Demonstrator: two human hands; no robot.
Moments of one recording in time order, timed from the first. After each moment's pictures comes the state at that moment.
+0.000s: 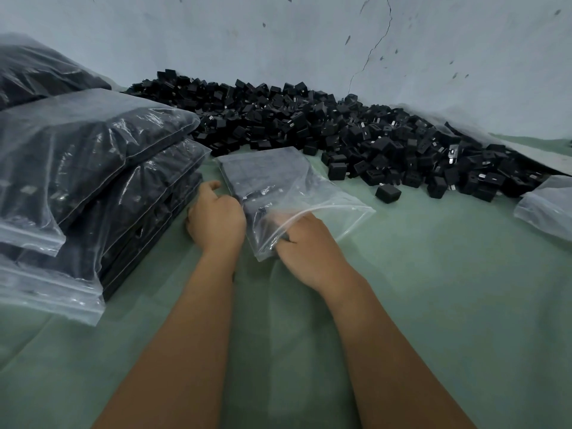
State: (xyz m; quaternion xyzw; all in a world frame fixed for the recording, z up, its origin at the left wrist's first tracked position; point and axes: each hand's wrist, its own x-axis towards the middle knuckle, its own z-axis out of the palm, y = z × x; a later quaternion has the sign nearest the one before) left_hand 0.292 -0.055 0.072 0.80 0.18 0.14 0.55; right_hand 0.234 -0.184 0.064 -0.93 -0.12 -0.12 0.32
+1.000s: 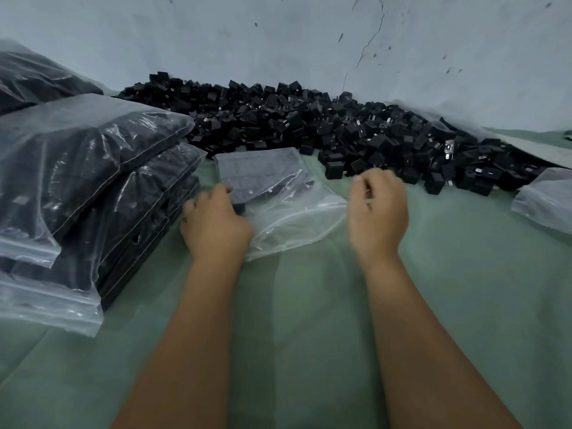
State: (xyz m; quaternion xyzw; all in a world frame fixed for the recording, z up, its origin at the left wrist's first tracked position) left_hand 0.278 -0.048 0.076 0.94 0.05 0.14 0.31; right_hand 0.245 -0.242 0.080 -0.80 0.10 -0.48 0.33
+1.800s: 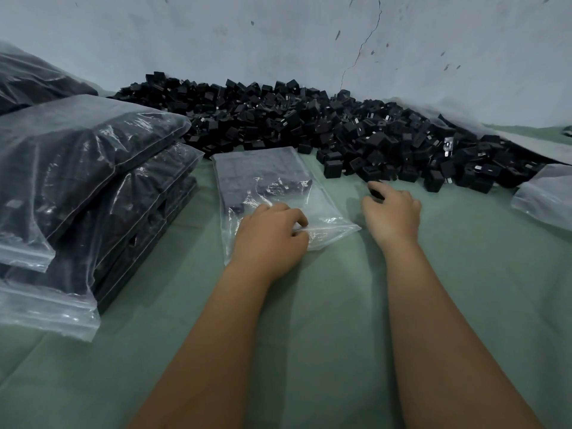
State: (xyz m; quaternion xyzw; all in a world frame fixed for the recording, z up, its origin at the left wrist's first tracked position) left_hand 0.258 -0.090 0.075 0.94 -0.22 0.06 0.25; right_hand 0.267 -0.298 0.062 -0.88 0.25 -0.24 0.32
